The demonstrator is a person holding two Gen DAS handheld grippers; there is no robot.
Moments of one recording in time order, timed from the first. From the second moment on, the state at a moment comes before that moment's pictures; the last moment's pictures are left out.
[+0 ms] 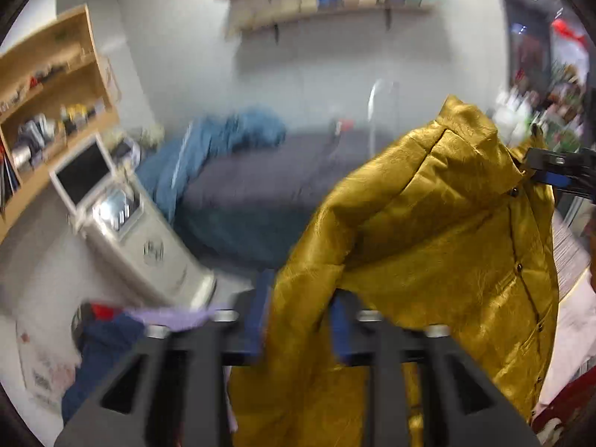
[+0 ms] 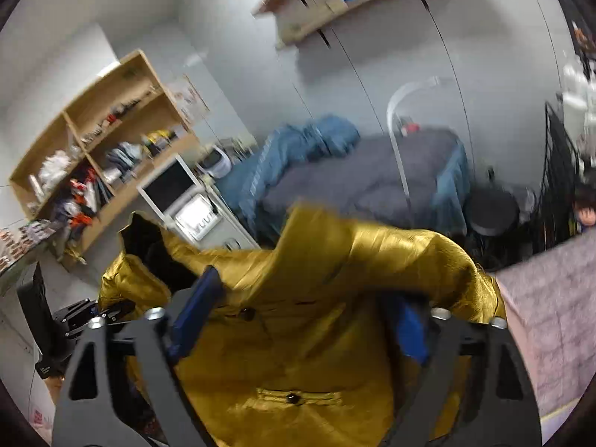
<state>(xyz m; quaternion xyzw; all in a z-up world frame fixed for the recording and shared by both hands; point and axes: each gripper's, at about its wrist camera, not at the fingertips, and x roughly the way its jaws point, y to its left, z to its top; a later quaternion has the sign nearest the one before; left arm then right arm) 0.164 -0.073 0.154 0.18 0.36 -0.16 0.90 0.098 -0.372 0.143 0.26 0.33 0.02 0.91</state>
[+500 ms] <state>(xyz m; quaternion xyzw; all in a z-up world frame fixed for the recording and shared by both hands) 0.089 -0.019 -0.156 0.26 0.59 -0.12 0.76 -0.141 -0.386 -0.173 0.29 0.55 -0.22 0.76</state>
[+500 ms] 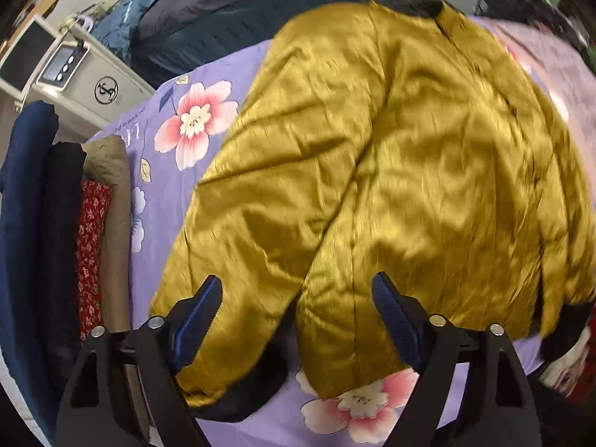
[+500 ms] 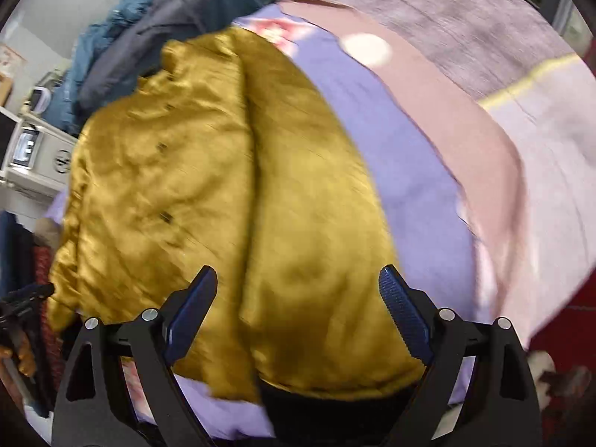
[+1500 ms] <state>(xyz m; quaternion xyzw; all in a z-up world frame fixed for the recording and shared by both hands) 0.325 0.126 -0.103 0.23 0.51 0.22 0.80 -0.167 -0.360 -0.143 0.29 0.56 -0.27 0.73</state>
